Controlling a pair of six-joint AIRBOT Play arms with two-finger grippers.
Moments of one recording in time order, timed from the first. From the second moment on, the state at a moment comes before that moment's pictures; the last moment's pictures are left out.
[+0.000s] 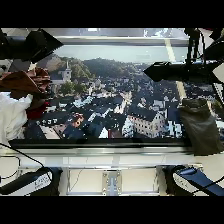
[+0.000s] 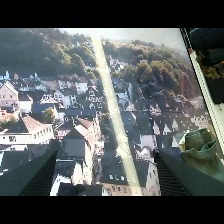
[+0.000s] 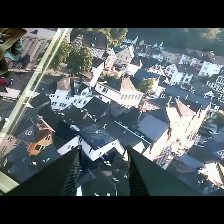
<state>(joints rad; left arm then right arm) 0.05 -1.20 1.71 0.86 -1.25 -1.54 0.17 -1.06 1.43 -1.05 1.11 1.39</state>
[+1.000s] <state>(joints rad) 0.09 -1.23 1.71 0.99 -1.20 -1.54 0.17 -1.06 1.43 -1.05 1.03 1.39</state>
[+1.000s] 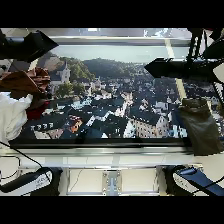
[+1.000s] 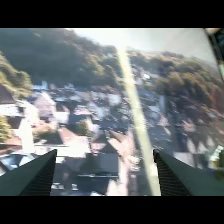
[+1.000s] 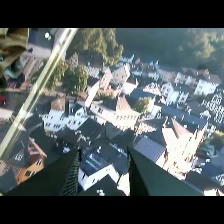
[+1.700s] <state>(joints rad) 0.39 -1.46 1.71 1.70 -1.30 -1.73 0.17 -1.06 1.43 -1.05 0.87 1.39</state>
